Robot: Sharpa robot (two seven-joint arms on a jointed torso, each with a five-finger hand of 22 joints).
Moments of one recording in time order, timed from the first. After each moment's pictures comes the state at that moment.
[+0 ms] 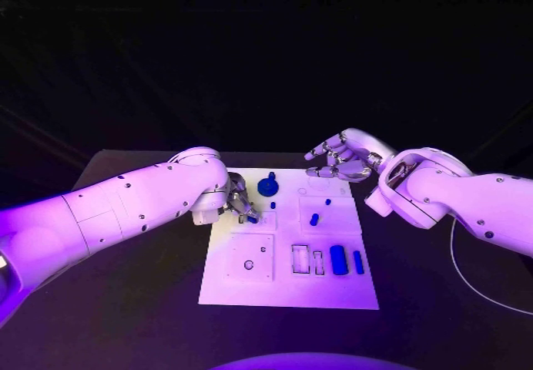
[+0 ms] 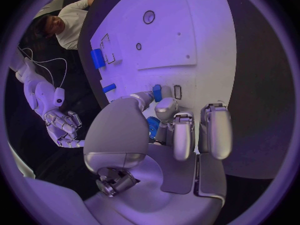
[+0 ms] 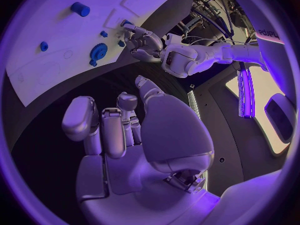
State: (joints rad) left arm 1.27 -0.47 -0.03 1.22 -1.03 0.28 -0.67; left_hand 1.22 -0.10 0.51 0.27 0.23 0.90 0.05 0.61 0.76 1.31 -0.03 1.11 1.07 1.46 -0.09 1.57 1.31 0.05 1.47 0.02 1.44 1.31; right arm 1.25 -0.93 -0.02 1.63 -1.02 -0.35 0.01; right_hand 1.32 -0.06 0.12 0.07 0.32 0.95 0.15 0.08 0.07 1.24 0.06 0.98 1.06 1.47 -0.02 1.41 1.31 0.11 1.33 0.09 1.29 1.00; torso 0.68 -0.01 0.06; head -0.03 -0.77
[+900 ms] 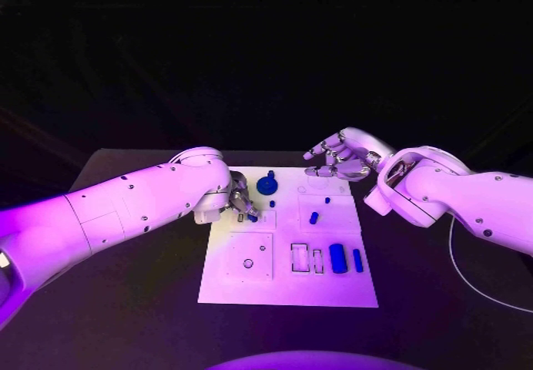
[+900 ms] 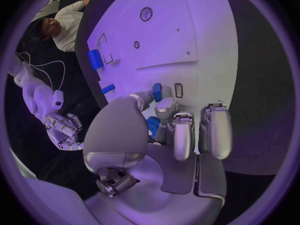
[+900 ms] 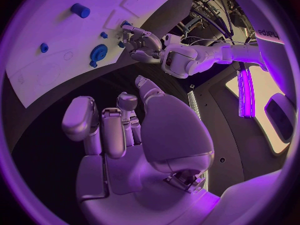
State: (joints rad) left arm 1.27 -0.46 -0.03 1.22 -1.07 0.28 -0.67; left_hand 1.21 -0.11 0.52 0.26 0.22 0.90 0.04 0.61 0.76 1.31 -0.03 1.11 1.07 1.46 -0.09 1.57 1.31 0.05 1.47 0.02 1.44 1.31; right arm 1.25 -0.93 -0.02 1.63 -1.02 -0.35 0.01; right_hand 1.32 -0.06 0.12 0.07 0.32 0.95 0.15 0.08 0.07 1.24 0.06 0.98 1.06 1.47 -0.02 1.41 1.31 0.11 1.33 0.09 1.29 1.00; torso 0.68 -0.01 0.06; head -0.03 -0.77
